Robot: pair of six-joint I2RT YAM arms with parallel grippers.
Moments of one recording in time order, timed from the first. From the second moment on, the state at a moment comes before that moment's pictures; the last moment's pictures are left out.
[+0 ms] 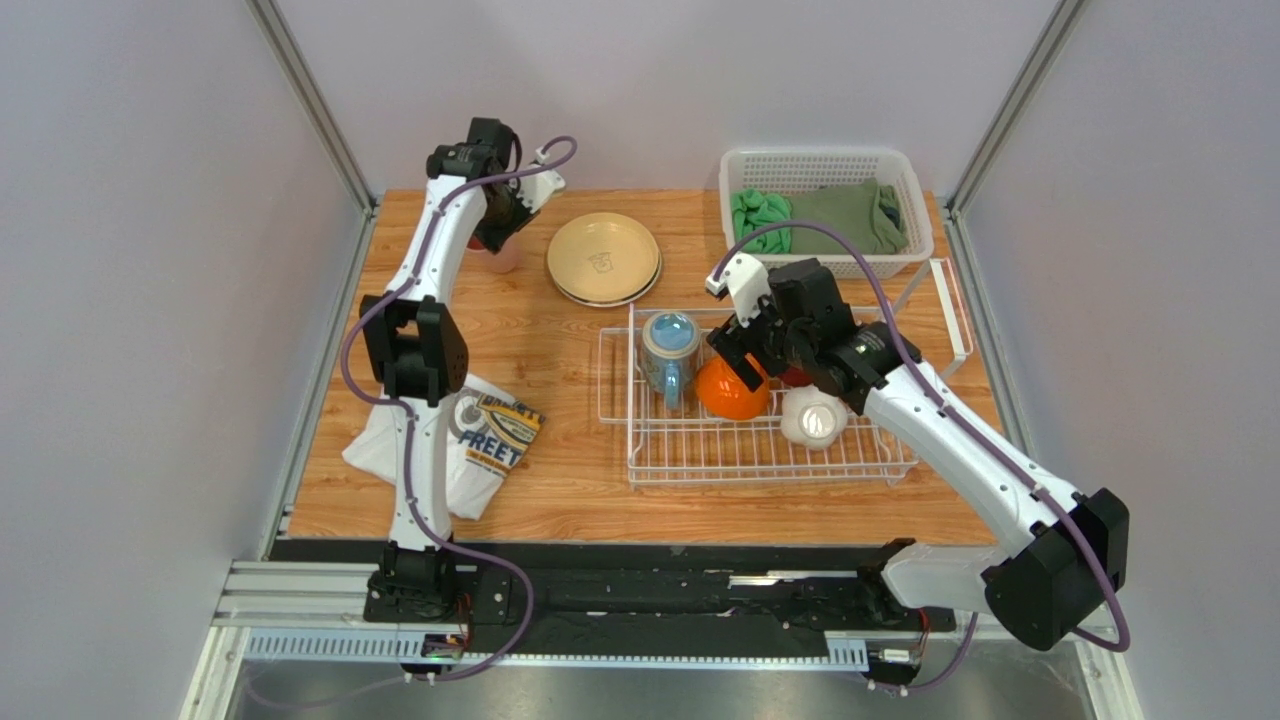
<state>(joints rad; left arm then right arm) -0.15 2.35 2.45 -1.21 -0.01 0.71 0.58 1.25 1.14 -0.59 0.04 -0.33</state>
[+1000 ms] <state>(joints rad) -0.17 2.36 2.44 -1.21 -0.02 0.74 0.58 1.25 1.13 -0.59 0.04 -0.34</state>
